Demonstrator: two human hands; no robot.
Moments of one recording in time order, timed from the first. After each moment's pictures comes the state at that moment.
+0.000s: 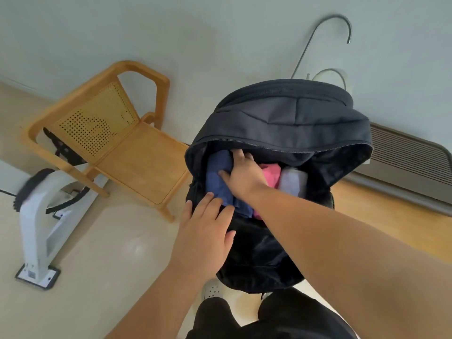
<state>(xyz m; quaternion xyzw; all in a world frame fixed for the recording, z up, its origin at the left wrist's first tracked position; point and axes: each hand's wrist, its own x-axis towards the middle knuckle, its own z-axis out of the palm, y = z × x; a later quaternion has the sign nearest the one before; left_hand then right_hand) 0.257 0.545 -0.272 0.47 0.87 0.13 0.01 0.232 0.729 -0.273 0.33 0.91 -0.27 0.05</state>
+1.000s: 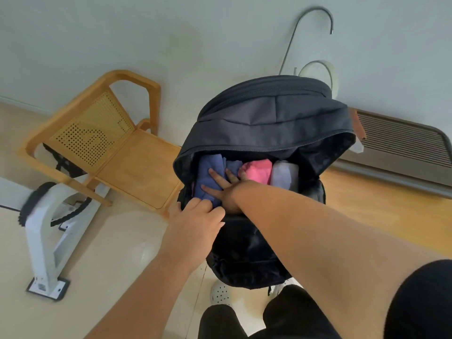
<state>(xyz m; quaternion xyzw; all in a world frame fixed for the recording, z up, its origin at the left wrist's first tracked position) 0.239 0.543 -0.276 0.54 0.83 0.11 -0.05 0.242 0.730 -0.300 0.06 0.91 0.03 0.41</state>
